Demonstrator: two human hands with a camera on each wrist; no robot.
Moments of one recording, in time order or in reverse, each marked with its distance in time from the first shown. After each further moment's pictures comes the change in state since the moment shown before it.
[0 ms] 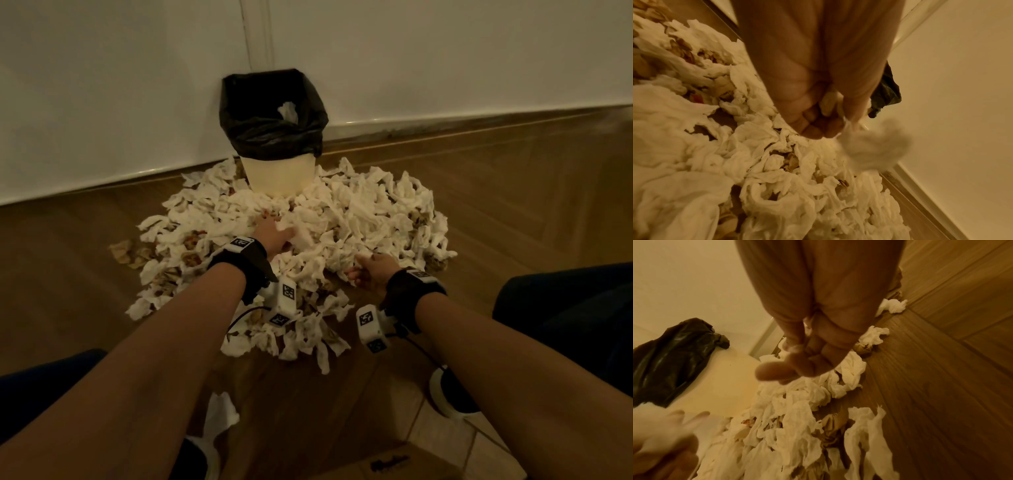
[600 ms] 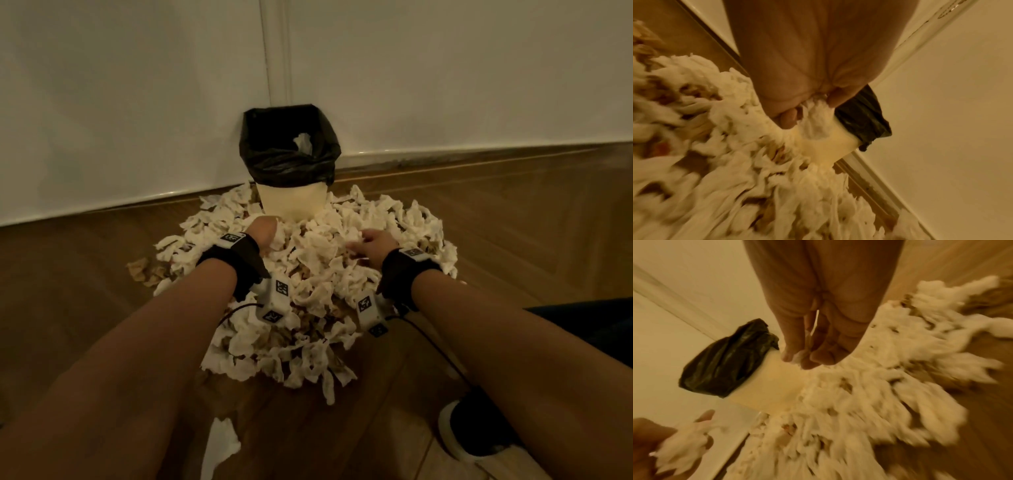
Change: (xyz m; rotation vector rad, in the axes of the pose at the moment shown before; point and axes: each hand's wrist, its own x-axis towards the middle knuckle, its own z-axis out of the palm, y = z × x) left_hand 0.011 0.039 -0.041 0.012 0.111 -0.047; right_hand 0.004 -0.082 0.024 -0.259 -0.002 -0.258
